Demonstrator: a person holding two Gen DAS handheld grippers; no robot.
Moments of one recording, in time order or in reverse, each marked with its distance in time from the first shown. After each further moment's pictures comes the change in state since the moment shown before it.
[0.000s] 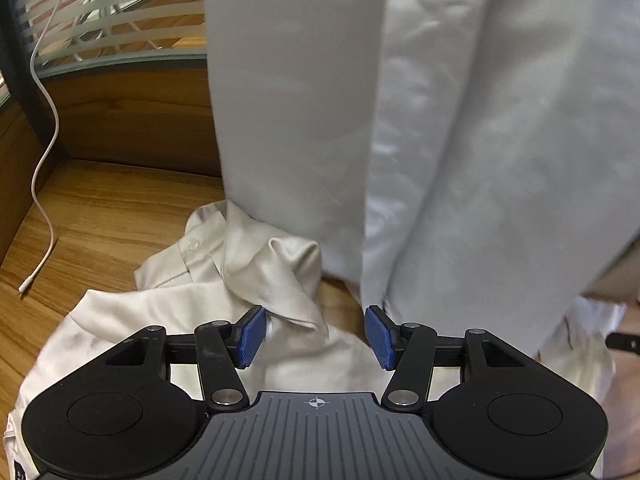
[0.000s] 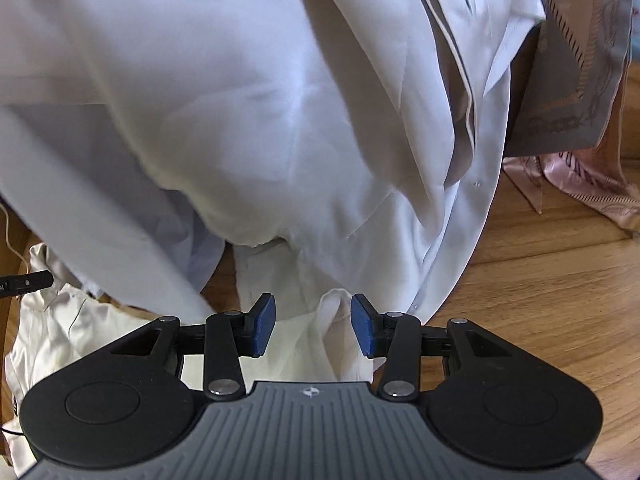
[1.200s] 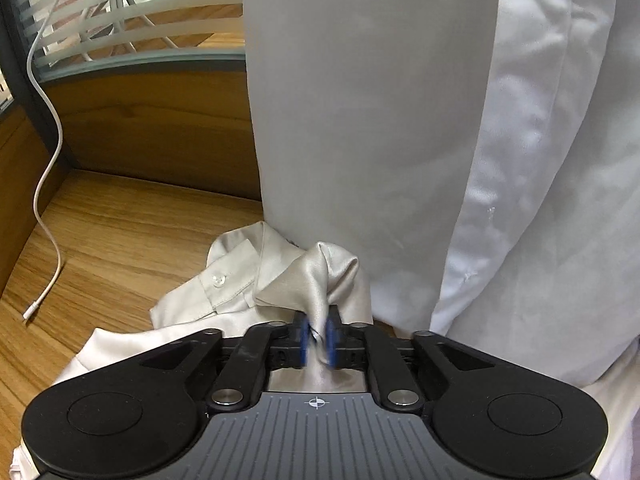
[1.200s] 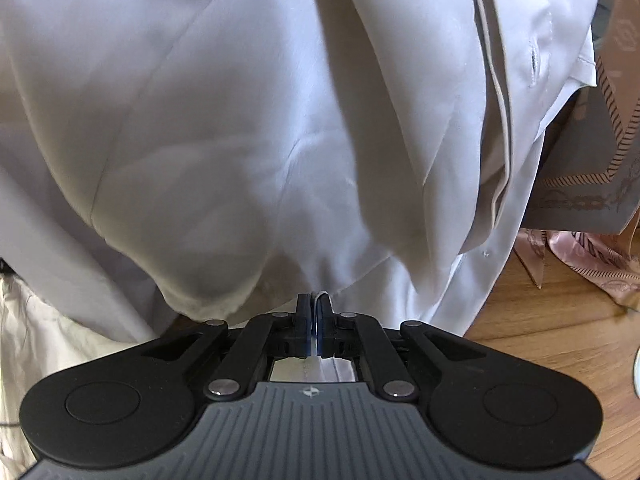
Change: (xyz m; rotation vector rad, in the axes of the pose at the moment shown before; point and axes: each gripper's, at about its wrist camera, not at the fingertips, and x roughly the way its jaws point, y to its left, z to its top) left arm 0.028 0.020 0.015 0.002 -0.035 0.035; right arm 0.028 0.005 0.027 -0.195 0.015 -0.125
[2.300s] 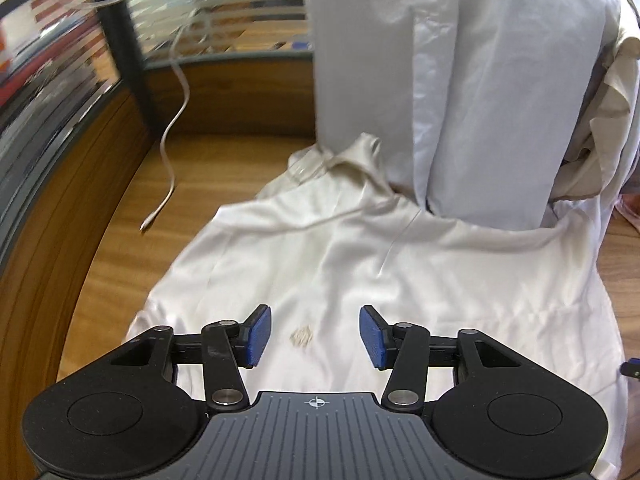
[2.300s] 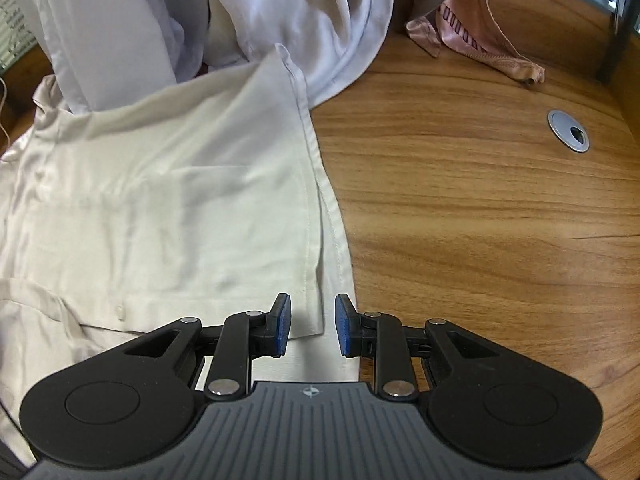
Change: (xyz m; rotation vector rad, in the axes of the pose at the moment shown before) left arm -0.166 0.069 -0.122 0.078 0.015 0.009; right arm -0.085 -0.014 -0.238 -0.021 -0.035 0.046
